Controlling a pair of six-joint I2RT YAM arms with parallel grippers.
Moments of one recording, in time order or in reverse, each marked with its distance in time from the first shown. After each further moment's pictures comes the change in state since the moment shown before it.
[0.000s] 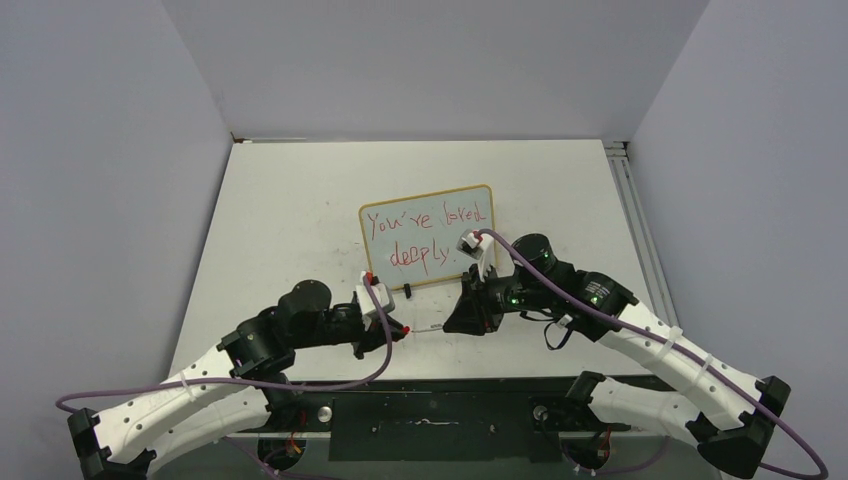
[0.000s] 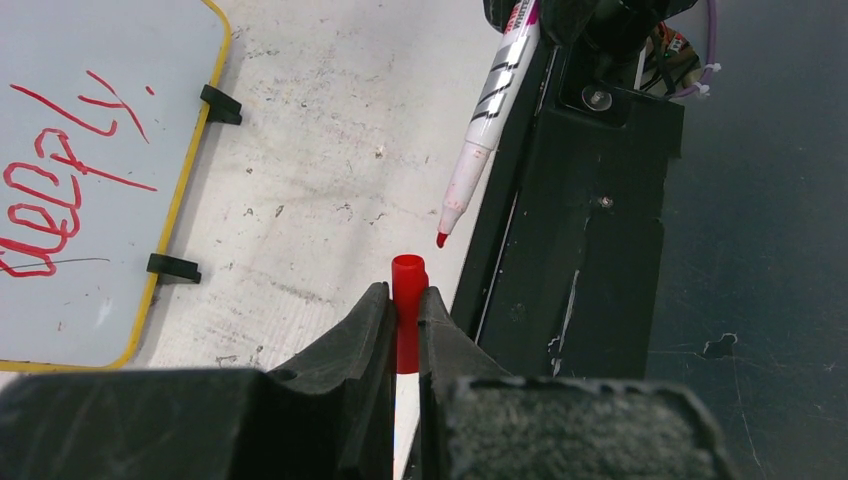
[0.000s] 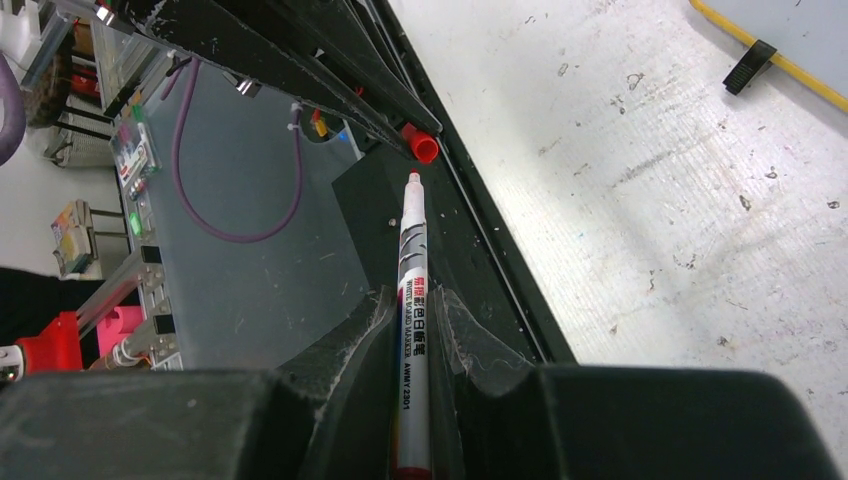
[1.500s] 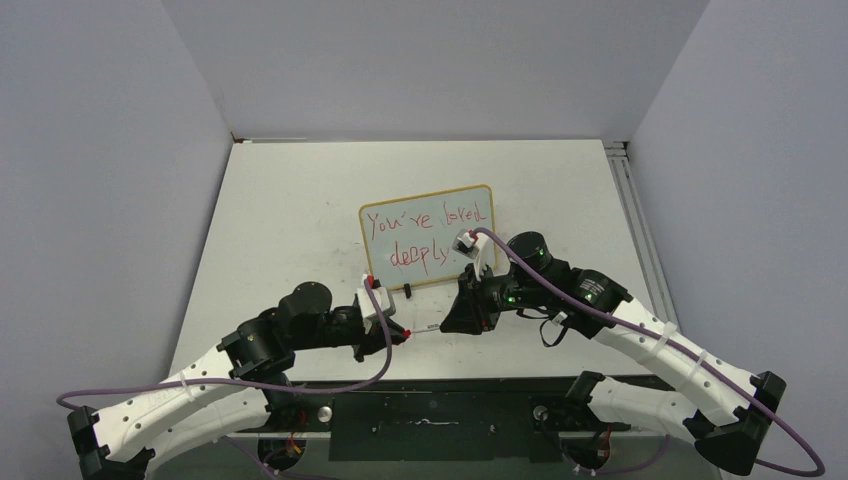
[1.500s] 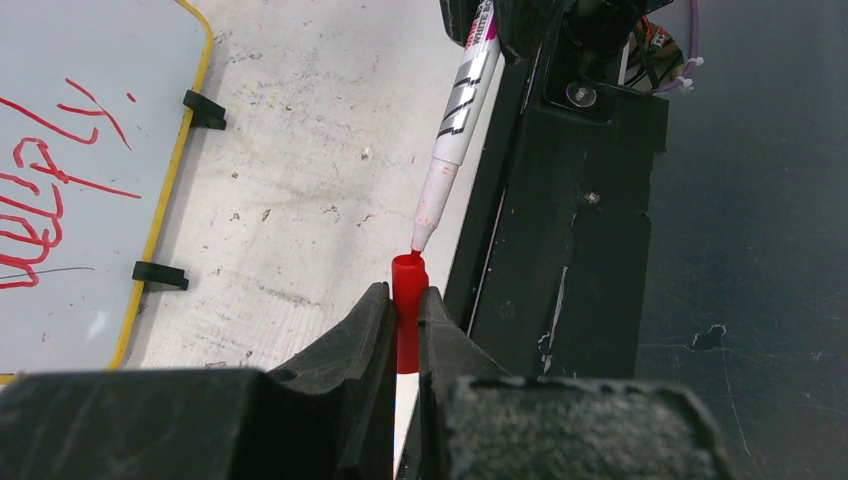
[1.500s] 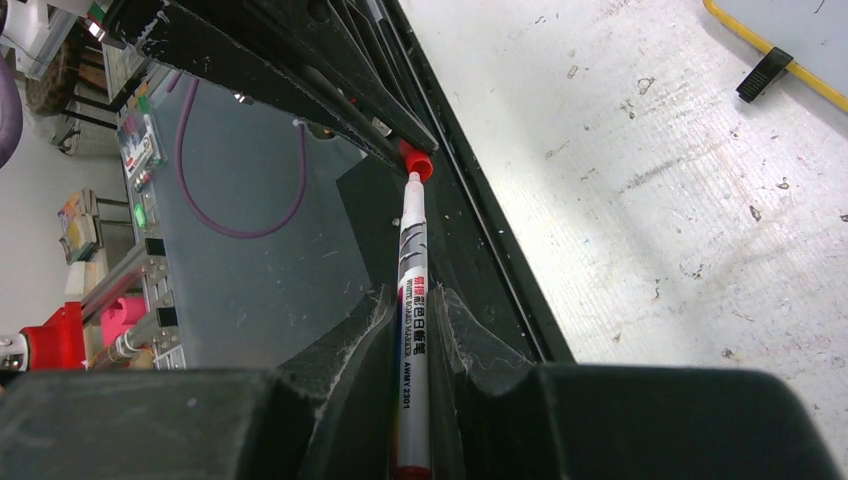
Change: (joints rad) left arm -0.022 -0.005 -0.001 0.000 0.008 0.001; right arm -0.004 0.025 0.005 0.020 -0.028 -0.013
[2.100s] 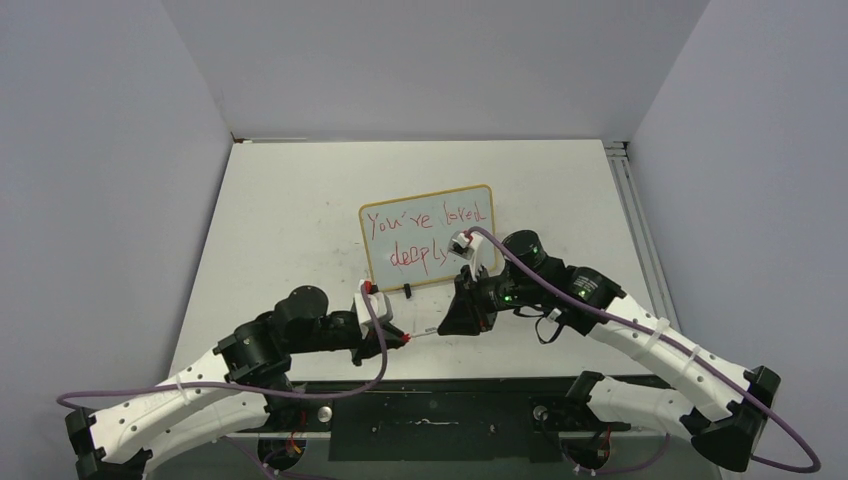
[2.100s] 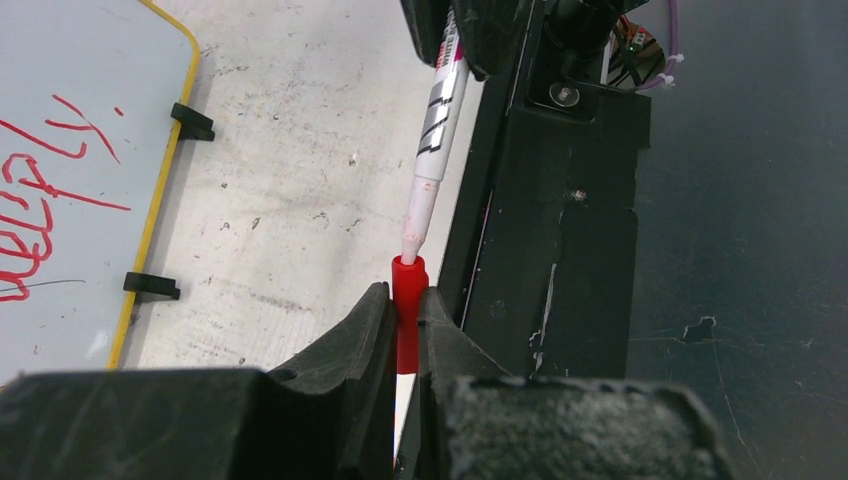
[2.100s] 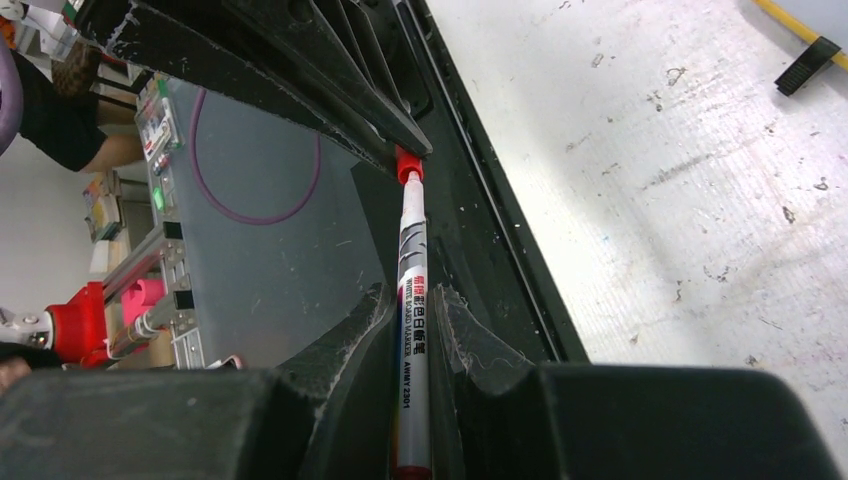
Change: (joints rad) left arm -0.015 -0.029 -0.008 -0.001 0.008 0.004; right arm 0.000 0.021 -0.001 0.003 -0.042 -0.003
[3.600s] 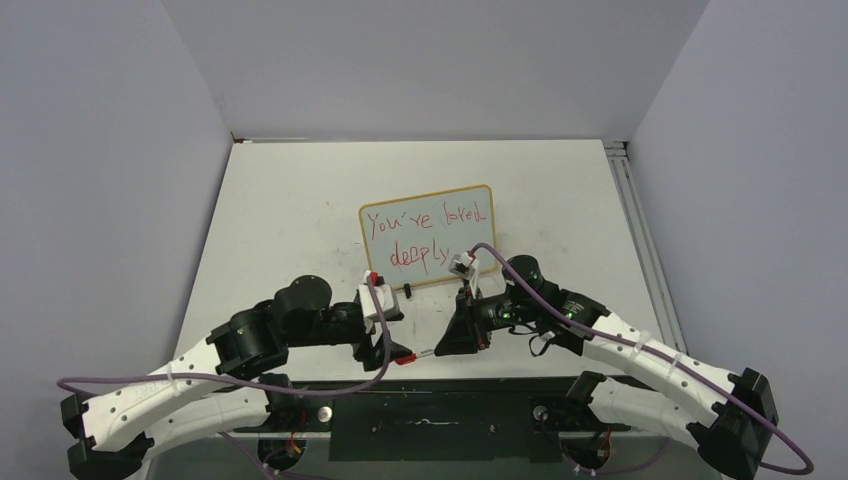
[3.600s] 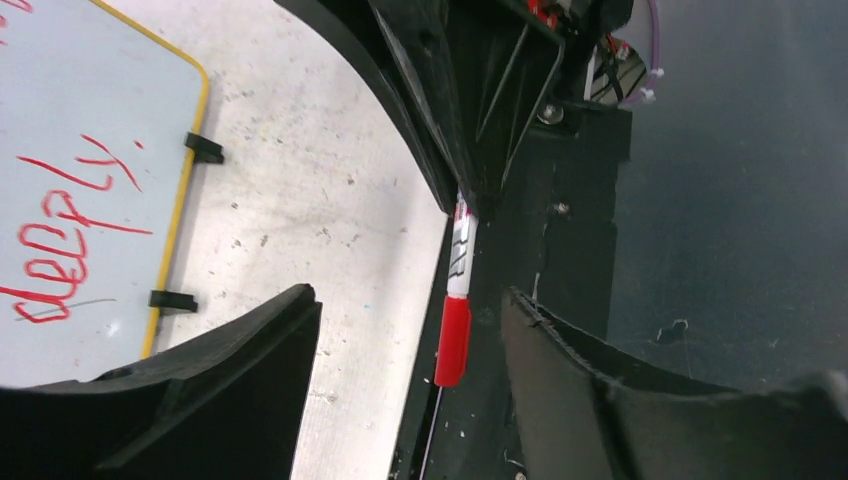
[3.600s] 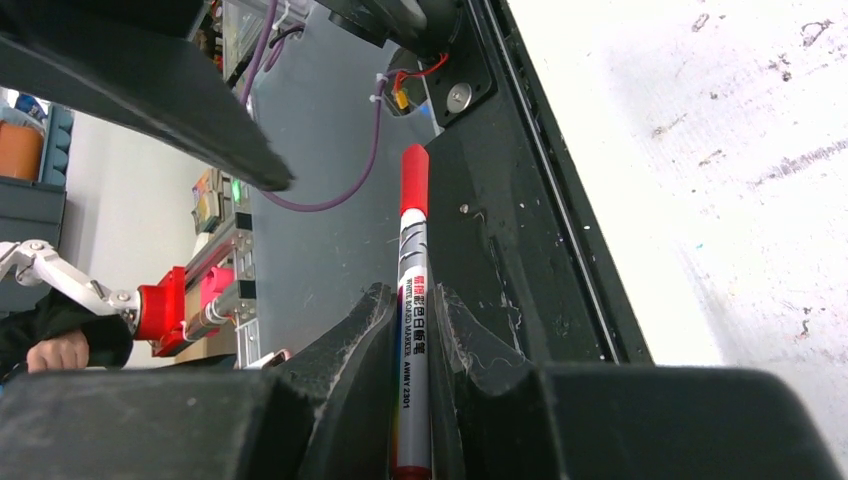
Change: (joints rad) left arm -0.070 0.087 0.170 -0.127 -0.050 0.021; right arm -0.006 -0.053 -0.307 0.369 -0.170 0.182
